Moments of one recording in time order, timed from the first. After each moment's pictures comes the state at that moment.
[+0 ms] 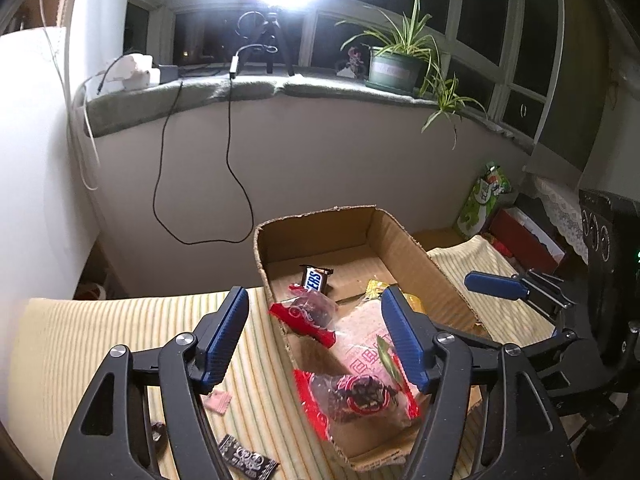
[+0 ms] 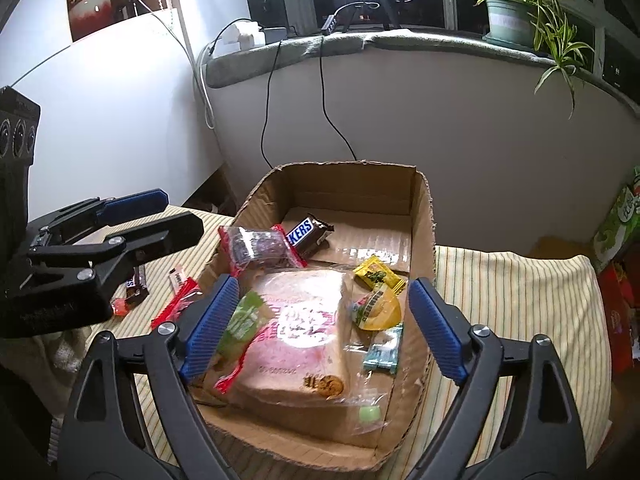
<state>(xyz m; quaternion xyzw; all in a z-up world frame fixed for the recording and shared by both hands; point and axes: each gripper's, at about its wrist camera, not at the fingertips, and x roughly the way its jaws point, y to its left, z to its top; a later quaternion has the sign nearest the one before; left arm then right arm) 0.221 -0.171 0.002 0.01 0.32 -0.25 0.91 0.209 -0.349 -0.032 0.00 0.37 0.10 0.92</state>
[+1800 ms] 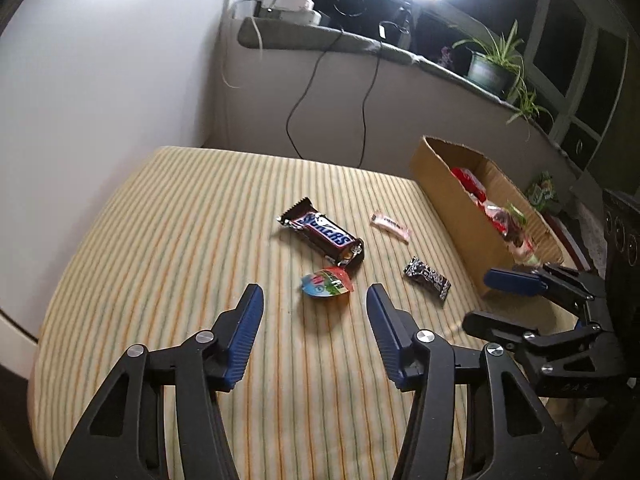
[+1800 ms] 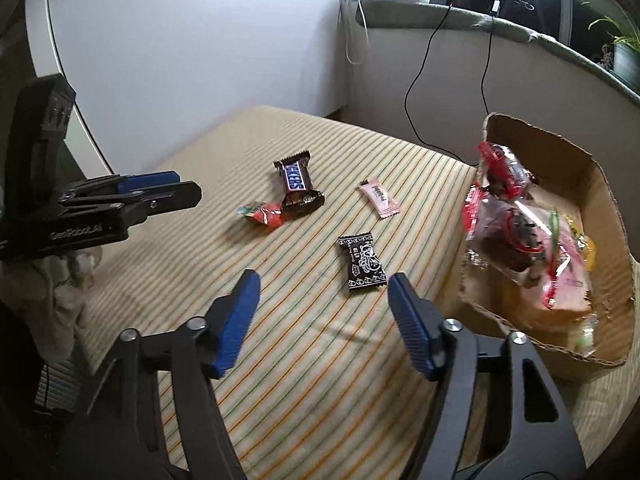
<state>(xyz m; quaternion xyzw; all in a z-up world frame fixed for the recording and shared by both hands) 0.136 0.016 -0.074 -0.06 0.38 -0.14 0.91 0.140 -0.176 -0.093 -0.09 0.41 0.23 0.88</state>
